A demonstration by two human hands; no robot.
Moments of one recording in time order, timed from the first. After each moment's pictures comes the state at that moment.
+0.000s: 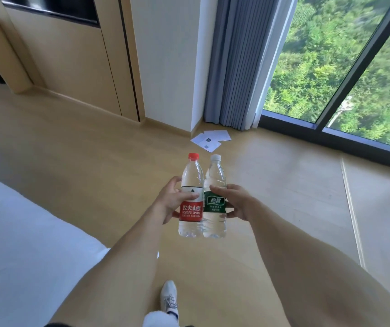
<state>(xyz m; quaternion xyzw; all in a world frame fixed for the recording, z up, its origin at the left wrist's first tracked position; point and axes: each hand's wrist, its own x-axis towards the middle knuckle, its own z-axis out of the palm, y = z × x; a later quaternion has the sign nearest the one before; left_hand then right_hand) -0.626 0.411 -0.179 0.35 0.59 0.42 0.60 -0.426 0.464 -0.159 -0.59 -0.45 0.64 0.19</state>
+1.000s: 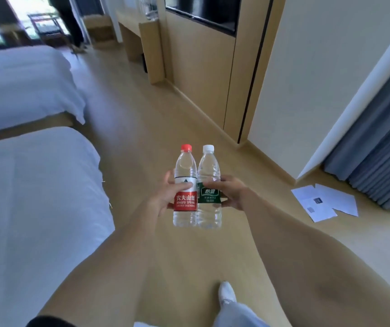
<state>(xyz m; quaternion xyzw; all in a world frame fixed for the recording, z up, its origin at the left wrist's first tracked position) -0.962 0.702 -0.182 0.11 0.70 0.57 0.41 -0.822 0.860 -0.162 -0.36 -0.61 0.70 -0.01</state>
